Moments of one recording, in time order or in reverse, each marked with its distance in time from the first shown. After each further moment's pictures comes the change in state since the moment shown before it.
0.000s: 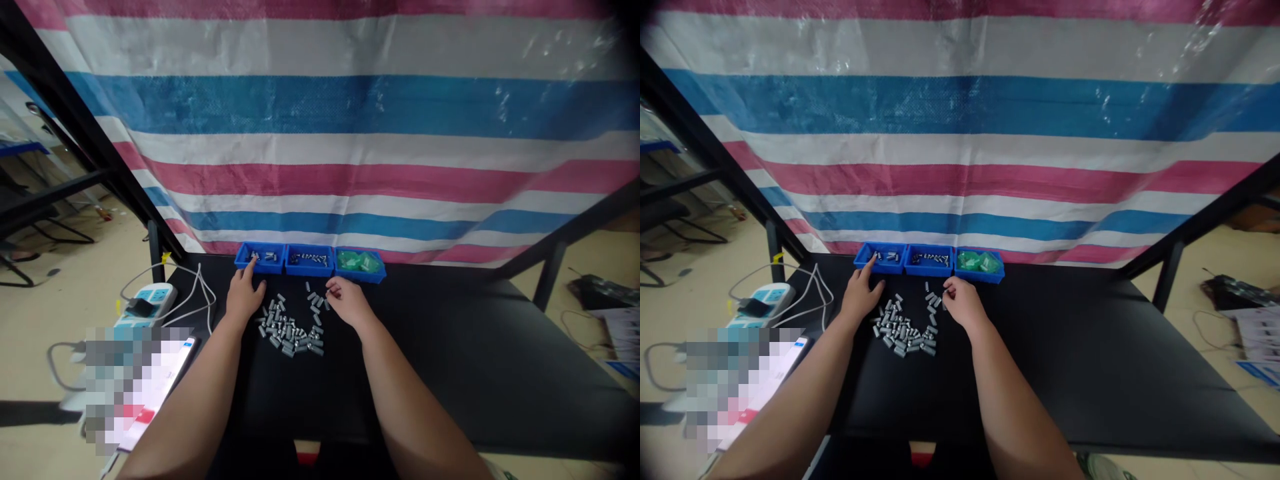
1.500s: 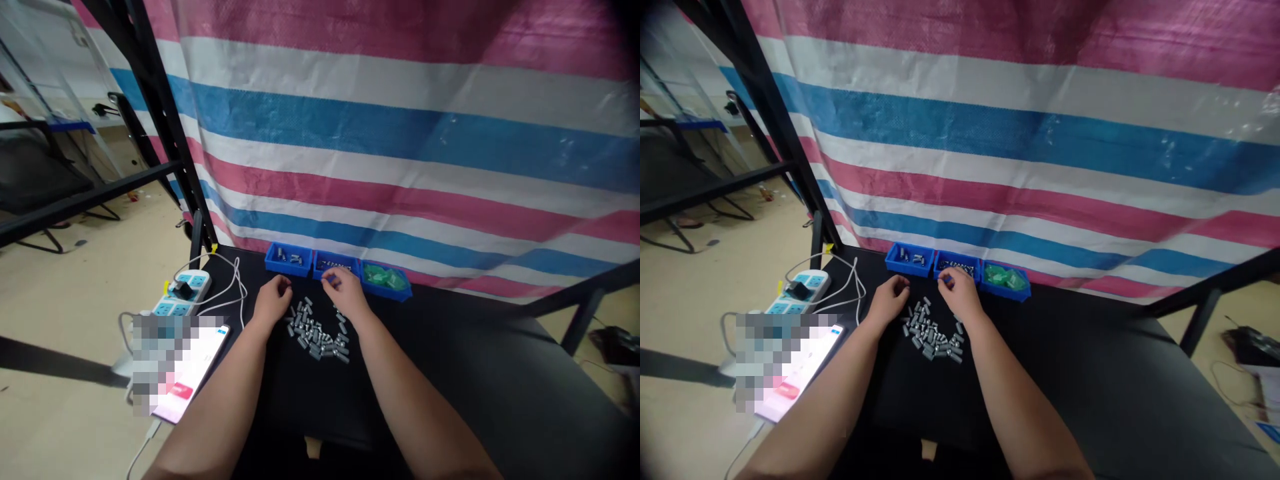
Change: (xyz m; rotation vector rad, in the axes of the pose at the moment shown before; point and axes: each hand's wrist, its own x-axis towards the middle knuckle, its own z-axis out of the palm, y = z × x) left_hand -0.020 -0.001 -0.020 -0.383 -0.093 -0.094; right_hand 0.039 -0.080 0.044 0.070 0.021 -0.234
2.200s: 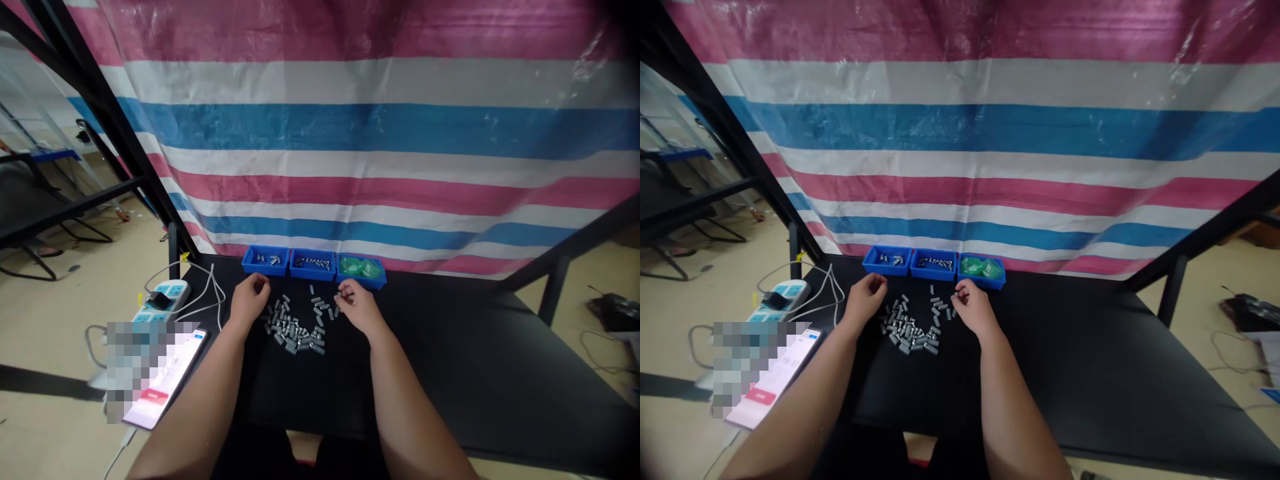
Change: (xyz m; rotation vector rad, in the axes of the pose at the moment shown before) left_hand 0.001 0.019 0.001 0.130 0.090 0.066; right_hand -0.073 0.066 -0.067 0.112 0.009 0.257
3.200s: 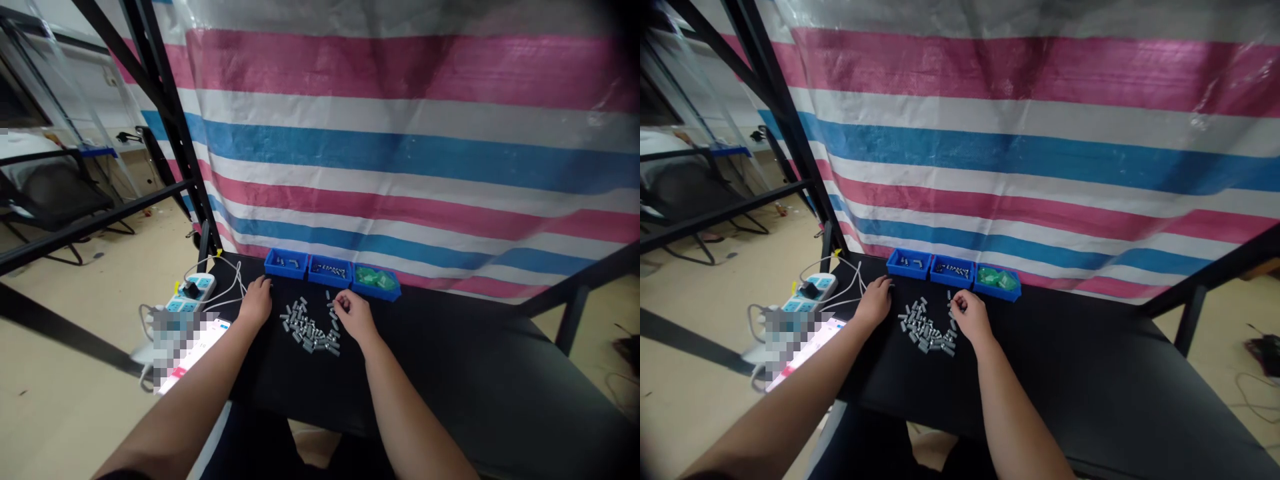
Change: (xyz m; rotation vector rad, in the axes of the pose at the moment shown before) left_hand -0.012 -0.035 -0.024 0.515 -0.127 0.118; right_hand -0.001 -0.029 0.044 -0.184 0.093 -0.295
